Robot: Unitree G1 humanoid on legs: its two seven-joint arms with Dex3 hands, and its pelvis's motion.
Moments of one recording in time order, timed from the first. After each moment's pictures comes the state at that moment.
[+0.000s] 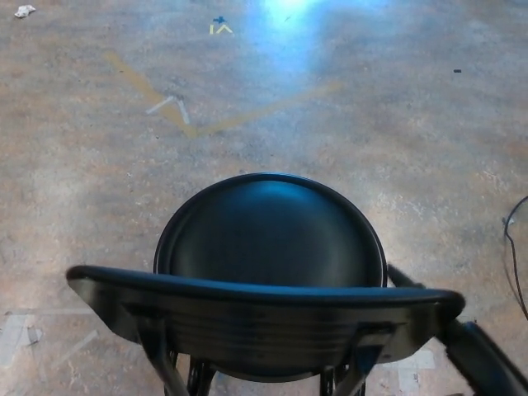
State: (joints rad) left_arm -0.10 0.26 0.20 1.37 0.10 0.00 0.00; right_arm 0.14 -0.38 0.20 0.11 -0.25 -0.40 0.16
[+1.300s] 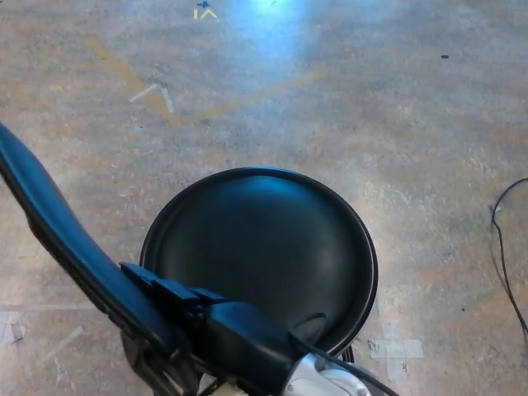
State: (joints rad) left_arm -0.10 0.27 0.19 1.37 0.10 0.00 0.00; right_arm -0.22 -0.05 0.71 0.10 -0.53 -0.11 0.19
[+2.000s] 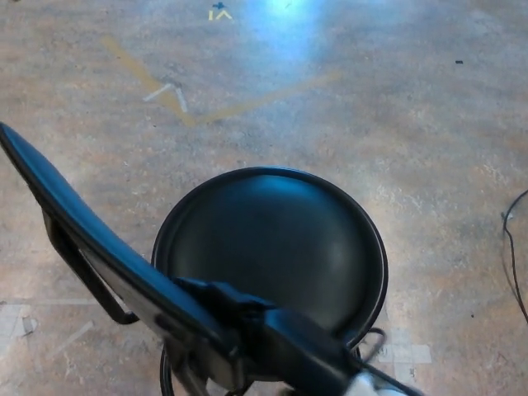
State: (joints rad) left_arm -0.10 0.27 0.20 1.37 0.10 -0.01 0.00; right_arm -0.05 -0.21 0.60 -0.07 -0.48 -0.15 0.15
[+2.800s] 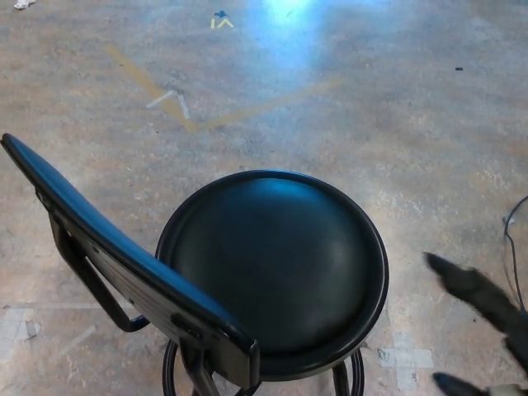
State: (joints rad) left_arm -0.10 0.26 0.20 1.37 0.10 -0.01 0.00; right_arm 0.24 -0.43 -0.01 -0.01 -0.18 -0.42 0.16
